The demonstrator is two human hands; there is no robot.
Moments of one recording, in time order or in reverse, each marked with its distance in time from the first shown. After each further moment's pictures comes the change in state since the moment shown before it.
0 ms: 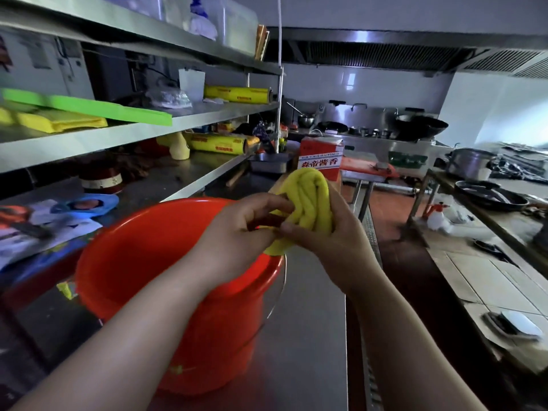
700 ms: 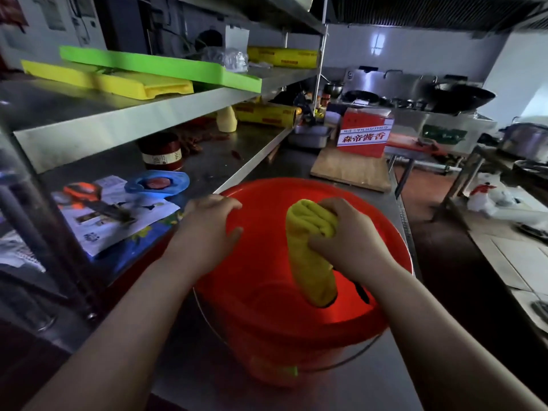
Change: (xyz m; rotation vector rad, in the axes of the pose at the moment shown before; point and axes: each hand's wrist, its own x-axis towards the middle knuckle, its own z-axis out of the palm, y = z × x) left_hand -0.023 -0.154 -0.203 0.945 0.096 -0.246; right_hand 0.049 0.059 0.160 -0.772 -0.097 0.147
